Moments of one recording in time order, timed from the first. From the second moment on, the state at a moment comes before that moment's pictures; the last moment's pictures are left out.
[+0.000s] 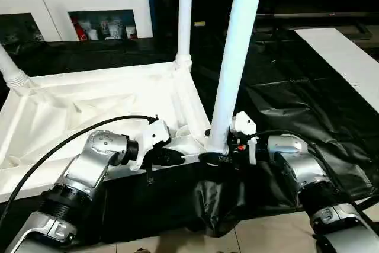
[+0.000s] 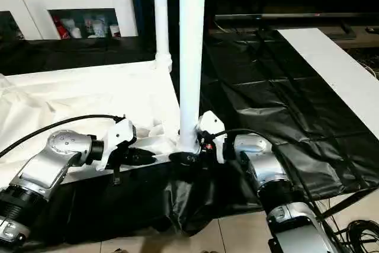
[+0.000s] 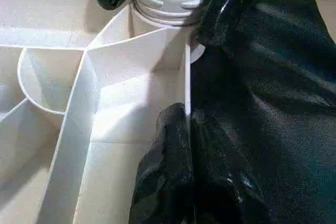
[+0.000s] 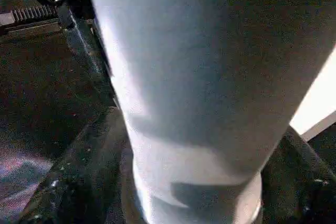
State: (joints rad) left arm -0.45 0.45 -0.28 0.33 -0.05 0.24 -1.18; right arm -0.54 -0.28 0.18 0.72 0.11 -0.09 1.17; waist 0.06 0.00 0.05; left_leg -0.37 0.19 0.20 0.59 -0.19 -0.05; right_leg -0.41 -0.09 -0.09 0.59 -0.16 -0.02
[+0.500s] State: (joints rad) left arm -0.46 0.44 -0.28 0.36 -0.04 0.24 -1.16; right arm -0.55 -0.24 0.15 0.76 0.11 -0.10 1.09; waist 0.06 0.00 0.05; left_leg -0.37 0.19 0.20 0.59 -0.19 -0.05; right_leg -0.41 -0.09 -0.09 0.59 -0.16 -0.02
